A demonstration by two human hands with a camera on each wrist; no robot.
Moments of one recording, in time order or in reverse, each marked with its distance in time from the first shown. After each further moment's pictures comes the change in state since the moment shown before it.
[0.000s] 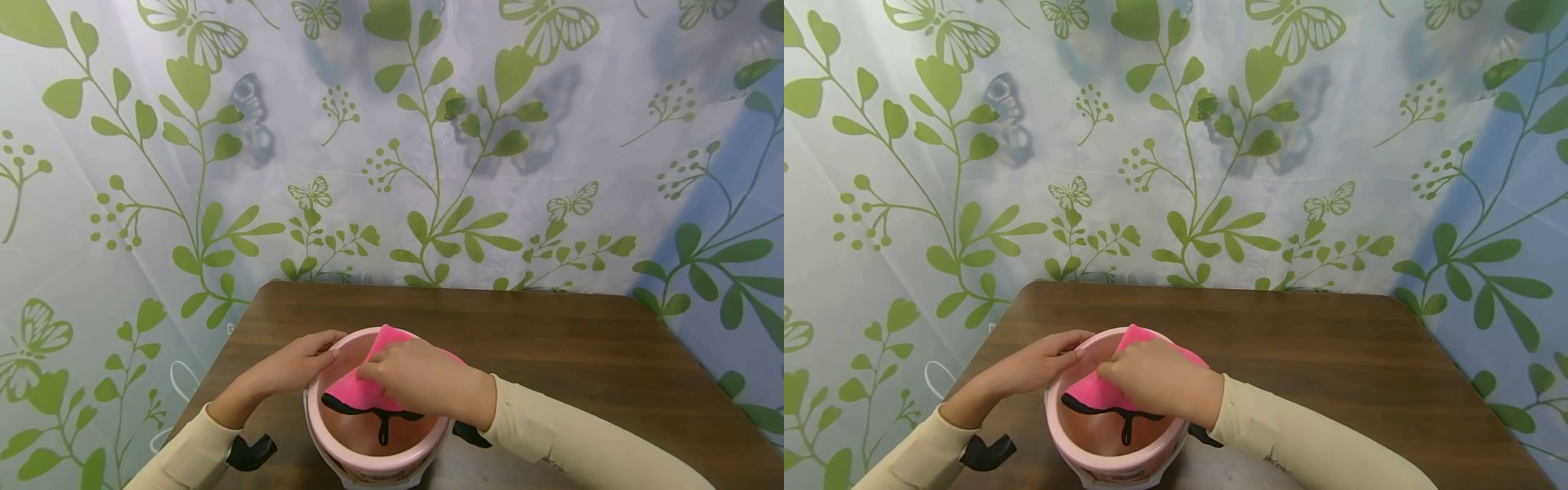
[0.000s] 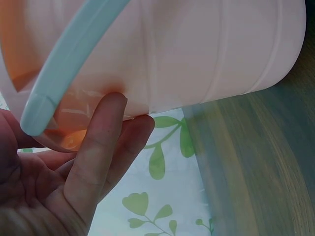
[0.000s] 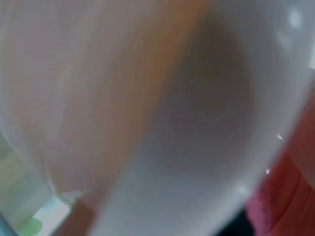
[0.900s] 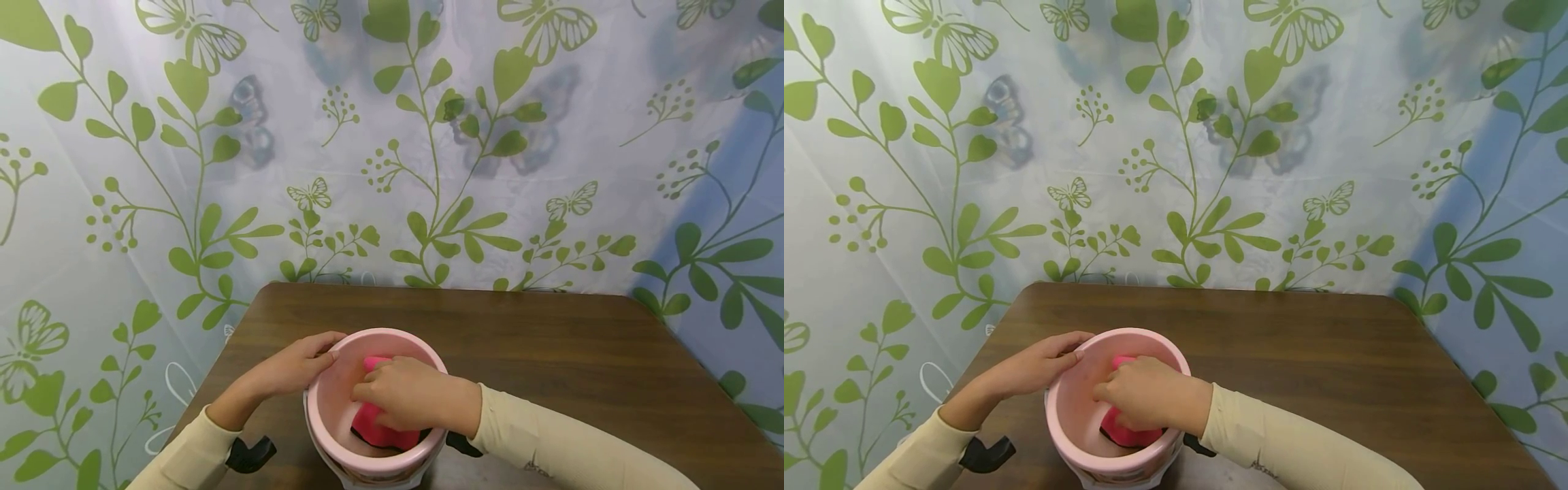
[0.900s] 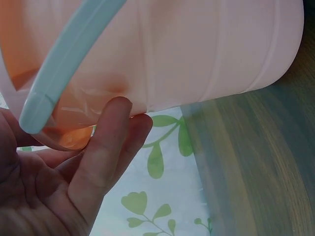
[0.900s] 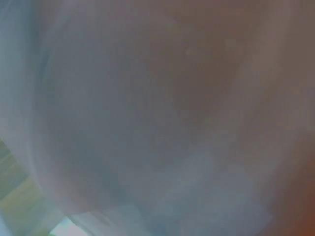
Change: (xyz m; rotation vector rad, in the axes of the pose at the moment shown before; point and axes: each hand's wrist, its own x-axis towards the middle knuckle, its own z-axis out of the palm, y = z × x) left_hand 0.000 -0.003 -0.001 -0.073 -0.019 0.020; right_hand 0.007 -0.006 0.032 0.032 -0.011 -0.089
